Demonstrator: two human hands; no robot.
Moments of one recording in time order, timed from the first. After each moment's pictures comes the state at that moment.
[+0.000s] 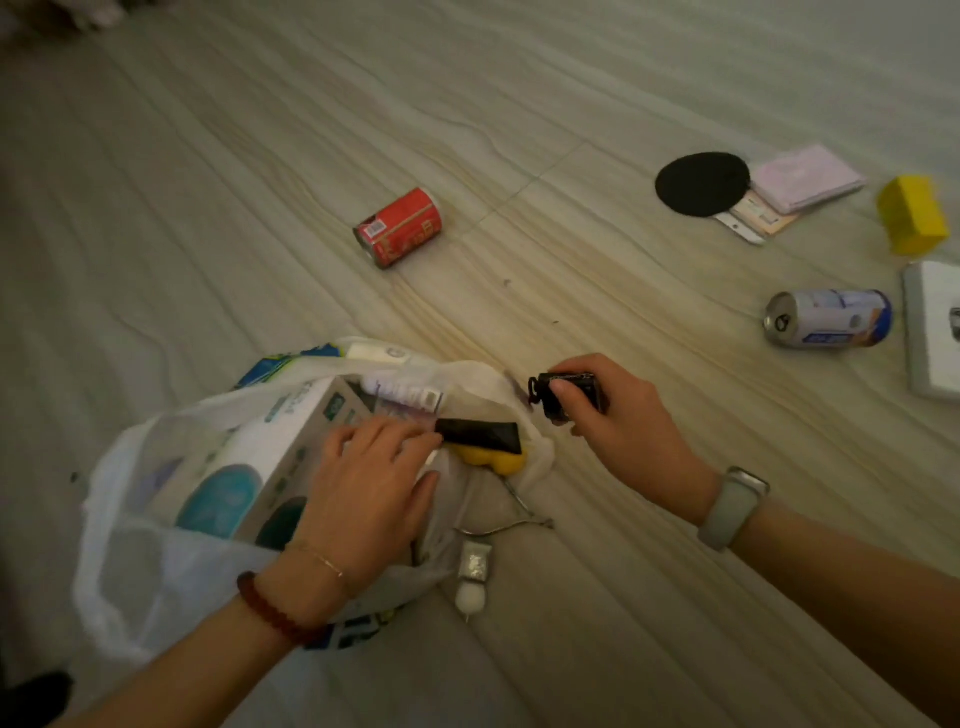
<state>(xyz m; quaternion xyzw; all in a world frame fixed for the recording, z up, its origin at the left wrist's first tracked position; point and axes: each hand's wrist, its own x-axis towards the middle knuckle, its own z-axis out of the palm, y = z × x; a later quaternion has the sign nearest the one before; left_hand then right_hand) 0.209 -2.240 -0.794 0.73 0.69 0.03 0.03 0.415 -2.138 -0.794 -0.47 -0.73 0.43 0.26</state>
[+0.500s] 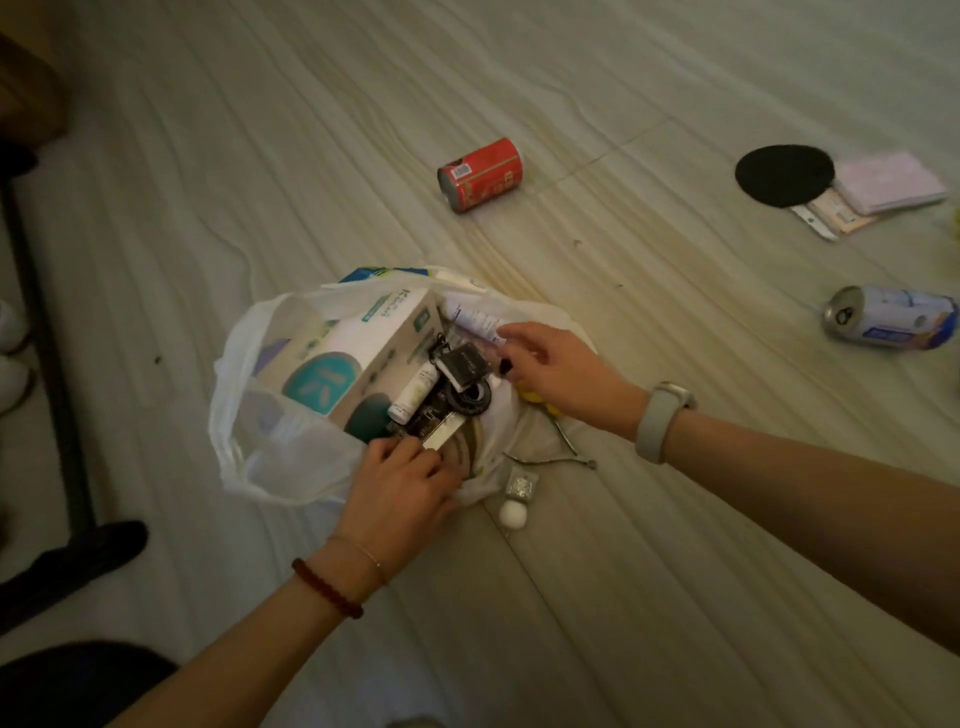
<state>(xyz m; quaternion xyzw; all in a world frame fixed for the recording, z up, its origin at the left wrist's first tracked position) 0.196 -2.327 -0.831 0.74 0.67 -0.04 0.02 0.326 -2.166 -0.792 -0.41 -0.75 0.51 0.10</state>
